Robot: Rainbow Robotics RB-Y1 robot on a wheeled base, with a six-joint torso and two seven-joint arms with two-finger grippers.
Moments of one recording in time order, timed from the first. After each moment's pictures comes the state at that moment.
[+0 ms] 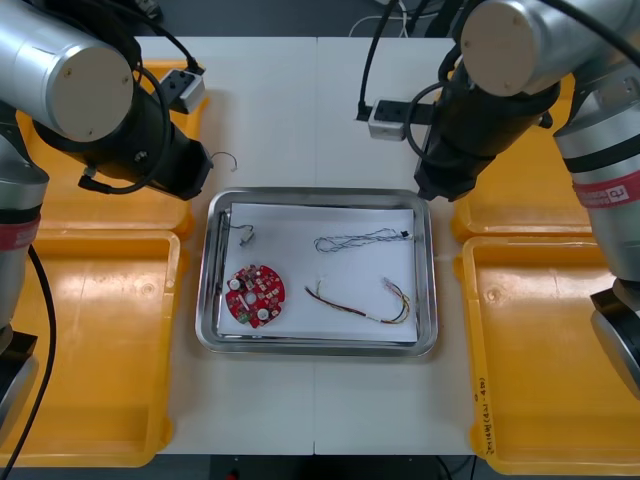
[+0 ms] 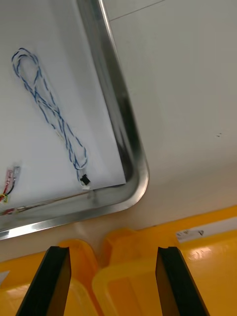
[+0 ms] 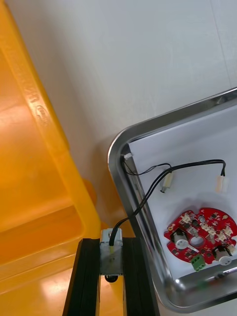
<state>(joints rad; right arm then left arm) -0.91 -0.43 0.24 -1.65 -0.64 1.92 2.21 -0.71 0.48 -0.13 -1.91 0.56 1.91 -1.41</state>
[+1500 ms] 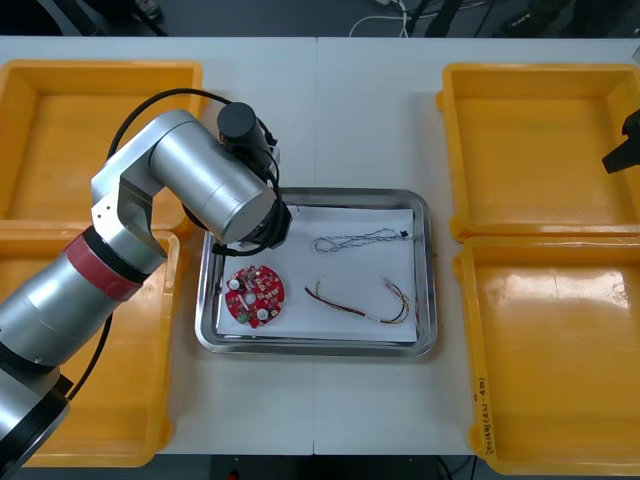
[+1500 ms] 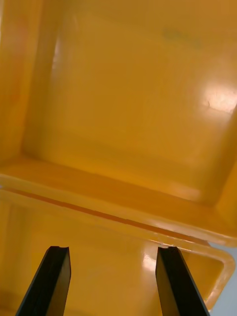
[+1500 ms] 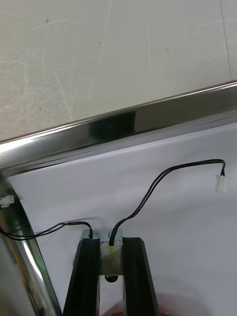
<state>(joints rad) -0.66 -0.84 -0.16 -1.71 -0.90 1.92 1.58 -0.71 0.42 -0.56 -1.65 0.41 1.53 -1.06</state>
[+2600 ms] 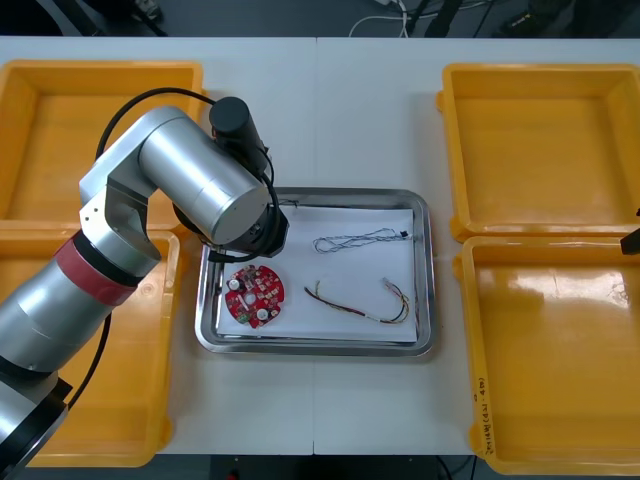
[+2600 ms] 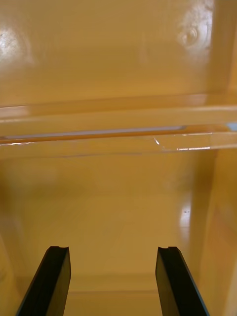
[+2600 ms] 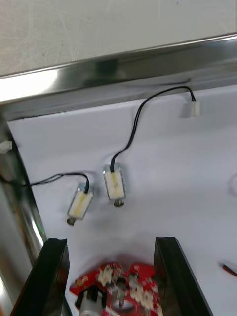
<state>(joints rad) -0.31 -0.84 -0.25 -1.96 -0.91 1.92 1.25 -0.69 0.42 -0.51 -1.73 0.46 1.66 -0.99</state>
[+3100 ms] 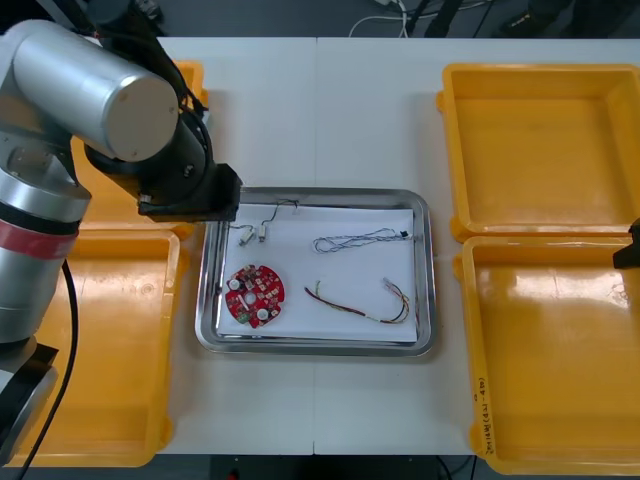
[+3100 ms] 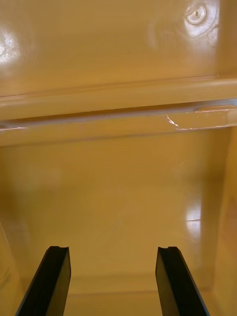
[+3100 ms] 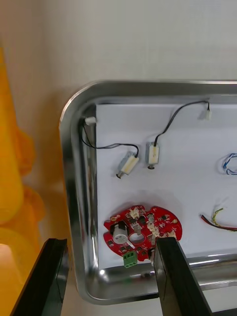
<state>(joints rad) -0.21 -0.84 -0.25 -2.06 -0.92 1.86 1.20 -0.71 0.44 -0.19 -1.81 0.62 1.91 -1.03</state>
